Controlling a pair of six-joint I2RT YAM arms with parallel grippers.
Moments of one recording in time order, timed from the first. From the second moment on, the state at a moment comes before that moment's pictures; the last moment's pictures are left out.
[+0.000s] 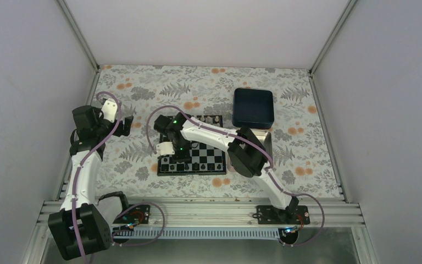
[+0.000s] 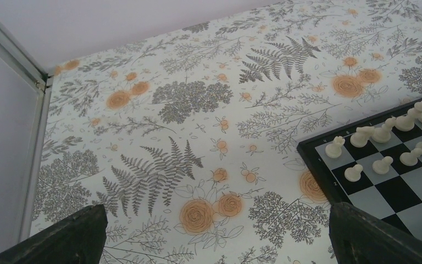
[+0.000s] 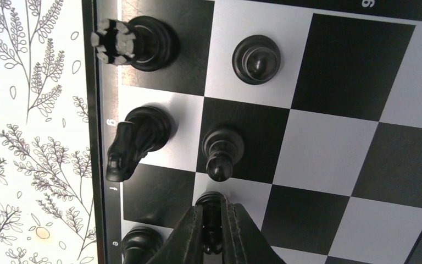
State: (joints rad) left arm 0.27 0.99 0.68 -0.26 0.41 0.35; right arm 1.05 2.32 1.99 -1.19 -0.14 -0.69
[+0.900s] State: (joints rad) left arm 0.27 0.99 0.68 -0.26 0.42 0.35; right arm 0.65 1.64 1.54 -1.14 -0.04 -0.67
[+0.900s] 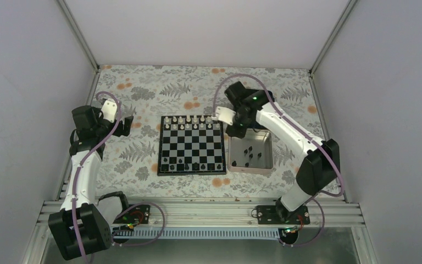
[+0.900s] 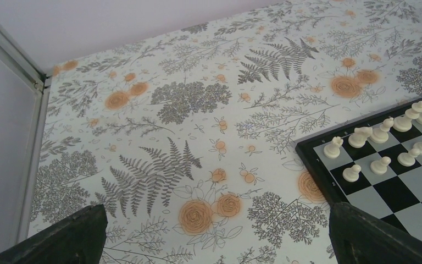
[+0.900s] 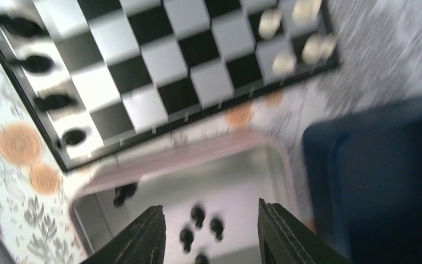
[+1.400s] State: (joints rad) left arm 0.27 0.99 0.68 -0.26 0.42 0.35; right arm 0.35 1.56 1.09 -0.93 -0.04 -0.67
